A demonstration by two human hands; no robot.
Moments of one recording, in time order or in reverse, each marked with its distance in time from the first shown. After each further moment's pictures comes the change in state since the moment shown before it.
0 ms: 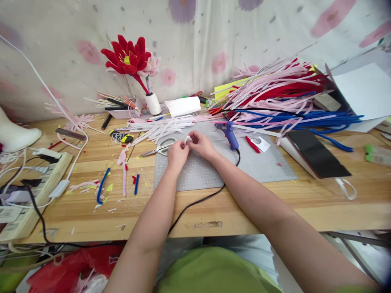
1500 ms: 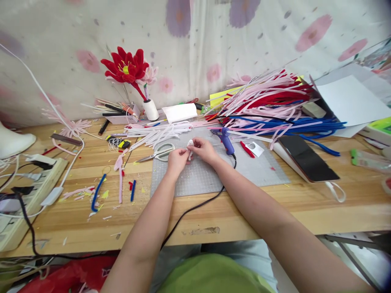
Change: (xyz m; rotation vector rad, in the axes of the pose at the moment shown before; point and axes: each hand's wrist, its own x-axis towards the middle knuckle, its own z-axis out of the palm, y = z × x) left_hand -0.004 0.003 0.012 -0.528 -0.154 -0.186; right_hand -0.003 -0.002 -0.019 0.114 -0.047 0.090
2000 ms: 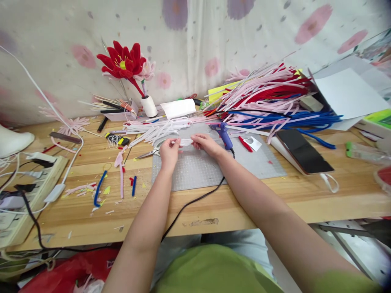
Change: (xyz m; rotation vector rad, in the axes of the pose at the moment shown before) left_hand 0.005 0.013 -0.014 -0.090 0.224 0.171; right_hand -0.004 -0.010 -0.018 0.180 -0.192 0.117
